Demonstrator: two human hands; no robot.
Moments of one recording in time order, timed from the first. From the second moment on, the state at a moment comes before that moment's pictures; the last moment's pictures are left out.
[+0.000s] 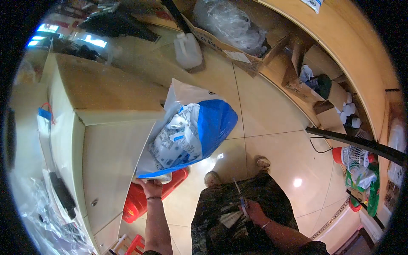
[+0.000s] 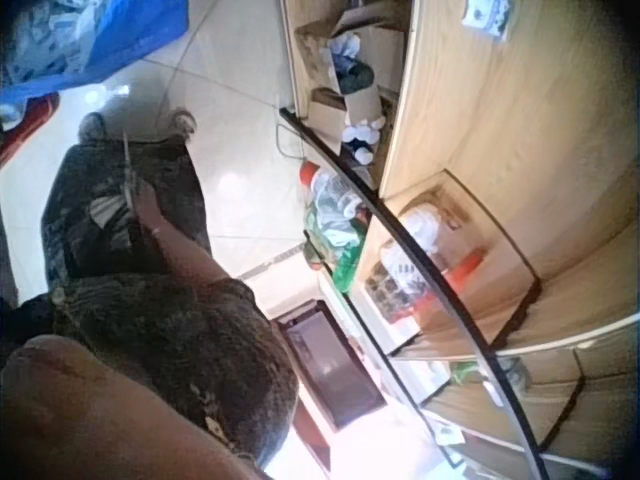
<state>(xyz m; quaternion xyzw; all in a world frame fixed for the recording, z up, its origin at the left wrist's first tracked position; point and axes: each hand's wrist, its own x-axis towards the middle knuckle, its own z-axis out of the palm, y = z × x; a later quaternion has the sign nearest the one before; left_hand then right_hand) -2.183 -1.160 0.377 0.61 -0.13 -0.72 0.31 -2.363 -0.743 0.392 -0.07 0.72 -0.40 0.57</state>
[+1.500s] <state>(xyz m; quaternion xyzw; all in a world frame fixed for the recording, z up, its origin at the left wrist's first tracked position) -2.063 -1.004 0.556 0.63 -0.38 -0.65 0.17 -2.356 -0.857 0.487 -0.20 0.74 -0.30 0.57</state>
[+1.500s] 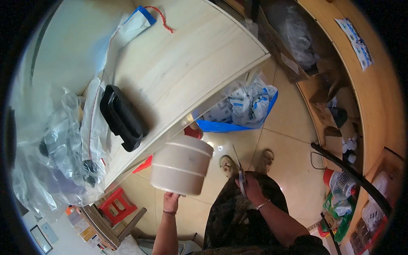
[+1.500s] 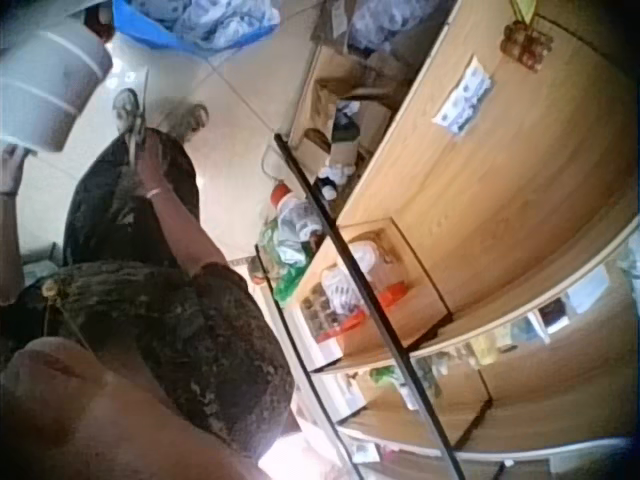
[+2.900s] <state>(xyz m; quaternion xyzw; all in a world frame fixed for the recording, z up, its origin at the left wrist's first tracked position) -2.190 -0.797 0.514 0.74 -0.48 -0.41 -0.22 -2.658 -0.651 0.487 -0.13 0.87 -0.04 0.47</state>
